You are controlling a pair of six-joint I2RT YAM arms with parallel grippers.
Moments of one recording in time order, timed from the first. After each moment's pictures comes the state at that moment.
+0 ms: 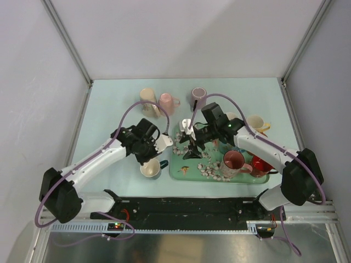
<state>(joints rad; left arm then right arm) -0.64 1.23 0.97 -0.94 0.10 0.47 0.68 1.48 1.14 -0.44 -0.89 -0.70</state>
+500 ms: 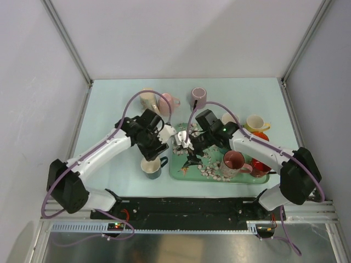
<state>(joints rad) -0.63 1.37 1.12 -1.00 0.09 0.40 0.75 1.49 1.12 -0.53 -0.84 -0.91</state>
